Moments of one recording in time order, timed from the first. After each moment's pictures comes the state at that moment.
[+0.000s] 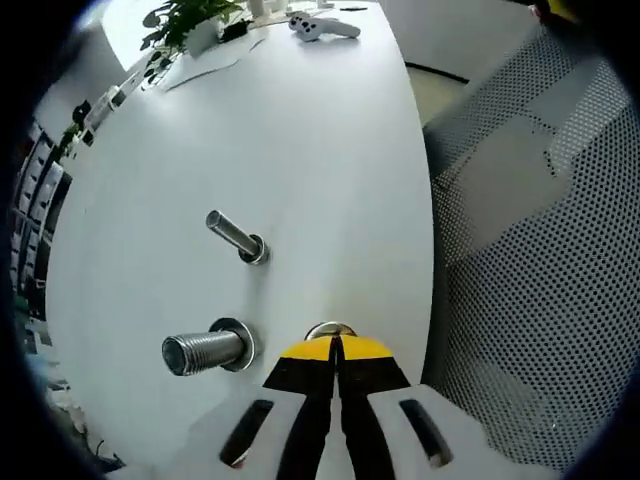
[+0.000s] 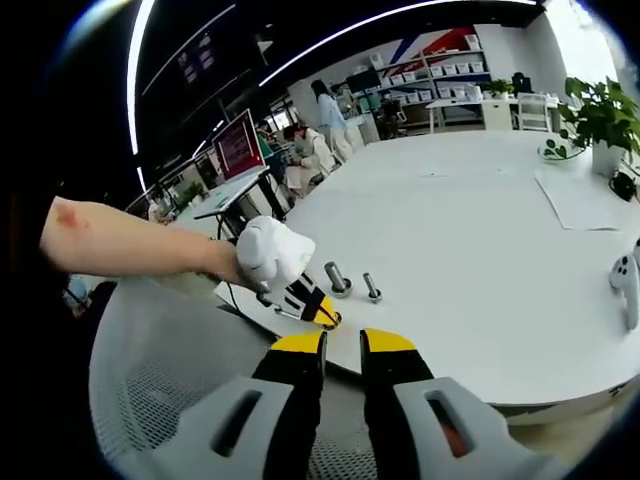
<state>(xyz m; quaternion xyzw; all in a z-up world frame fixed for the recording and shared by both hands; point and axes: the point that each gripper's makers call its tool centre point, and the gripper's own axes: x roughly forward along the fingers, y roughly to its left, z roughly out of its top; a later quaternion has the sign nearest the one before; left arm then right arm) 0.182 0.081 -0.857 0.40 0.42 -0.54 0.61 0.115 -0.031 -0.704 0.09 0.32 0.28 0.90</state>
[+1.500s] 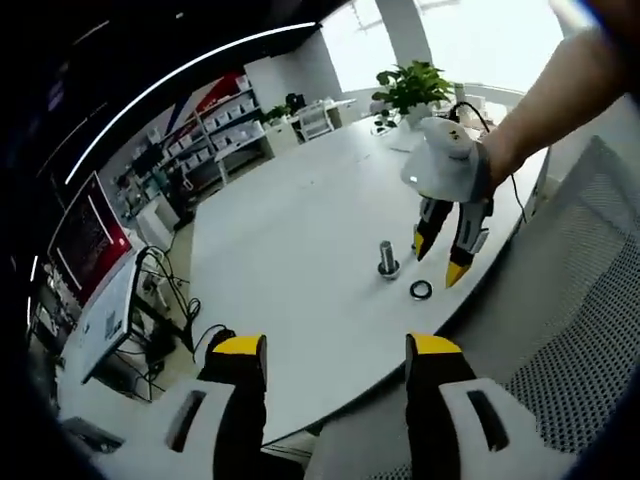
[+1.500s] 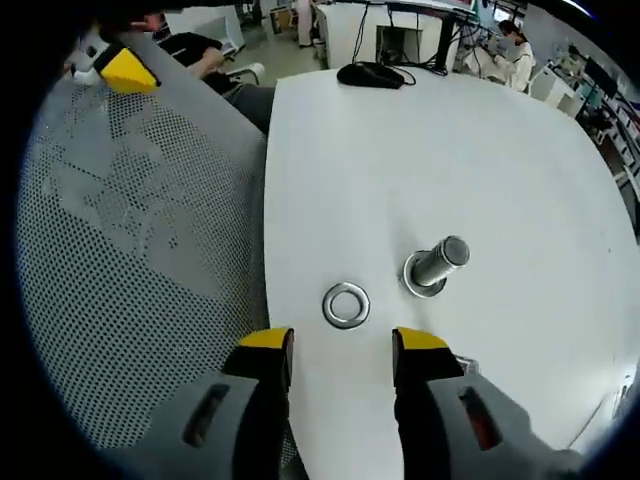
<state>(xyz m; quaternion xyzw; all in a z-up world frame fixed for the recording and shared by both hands) 0.140 0.236 -0.702 0.23 0.30 -0.23 0.90 0.182 0.086 -0.851 -0.34 0.45 0.53 0.63</state>
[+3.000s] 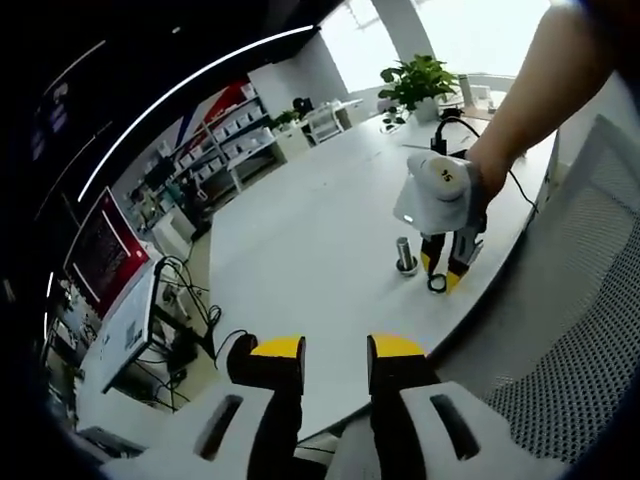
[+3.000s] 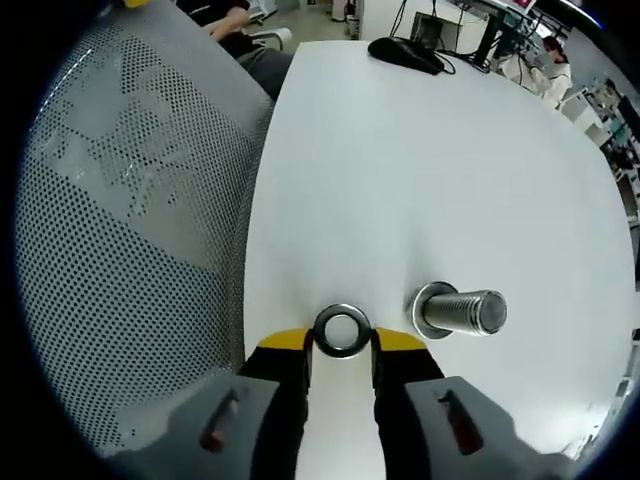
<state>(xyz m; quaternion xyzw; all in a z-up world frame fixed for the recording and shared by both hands) 0.145 0.246 -0.699 0.27 0.28 -0.21 0.90 0.188 0.099 -0.869 -0.41 0.43 0.55 0.59</state>
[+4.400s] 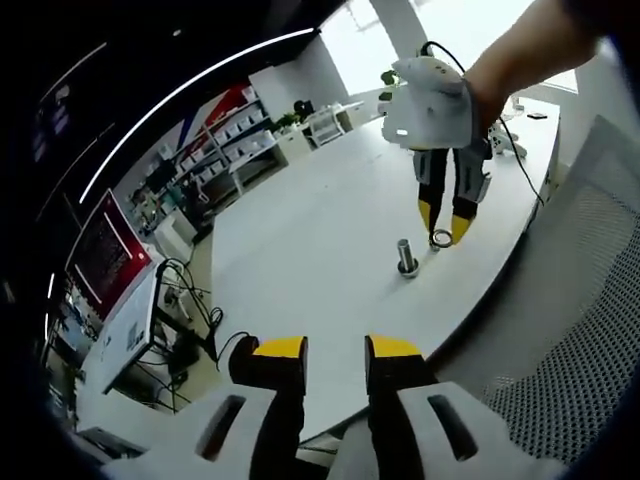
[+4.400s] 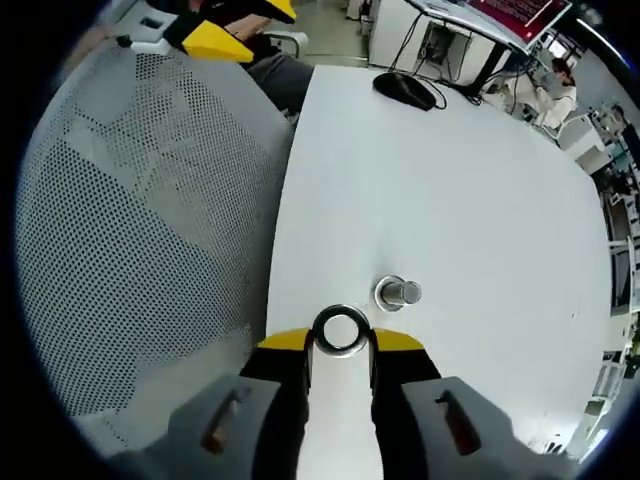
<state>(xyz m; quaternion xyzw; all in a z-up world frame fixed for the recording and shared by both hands) 0.145 0.247 -0.696 0.27 0.27 -0.21 0.90 0.201 0.085 -0.775 -0.46 0.40 0.55 0.58</state>
